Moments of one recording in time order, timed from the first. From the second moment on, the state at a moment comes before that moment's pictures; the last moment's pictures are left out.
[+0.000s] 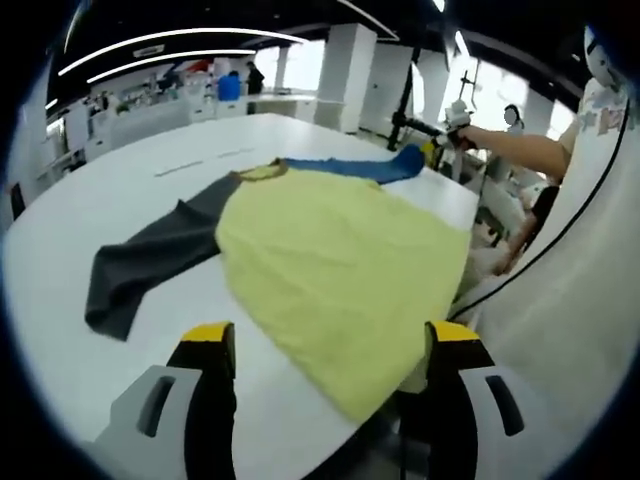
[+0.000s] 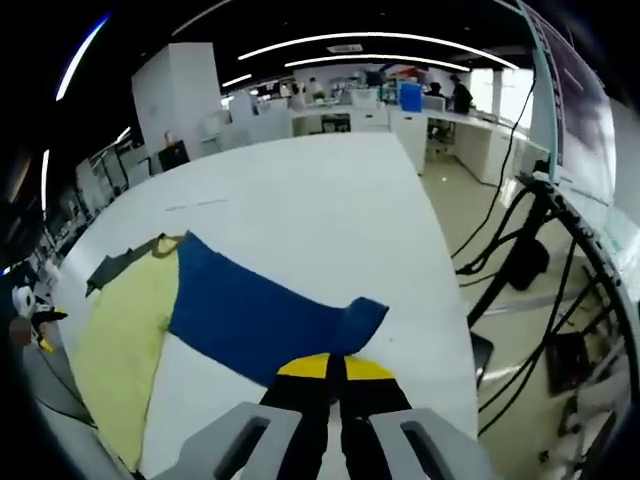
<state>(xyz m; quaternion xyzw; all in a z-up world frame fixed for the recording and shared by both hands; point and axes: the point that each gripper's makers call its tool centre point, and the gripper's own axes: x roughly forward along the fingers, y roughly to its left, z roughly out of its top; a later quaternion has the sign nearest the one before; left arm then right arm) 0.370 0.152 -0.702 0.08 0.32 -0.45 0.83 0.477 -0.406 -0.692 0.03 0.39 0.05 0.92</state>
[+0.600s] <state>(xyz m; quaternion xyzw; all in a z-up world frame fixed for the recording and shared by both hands) 0.372 0.166 -0.706 0.08 0.31 -0.46 0.83 0.492 -0.347 -0.691 0.05 0.40 0.08 0.91</state>
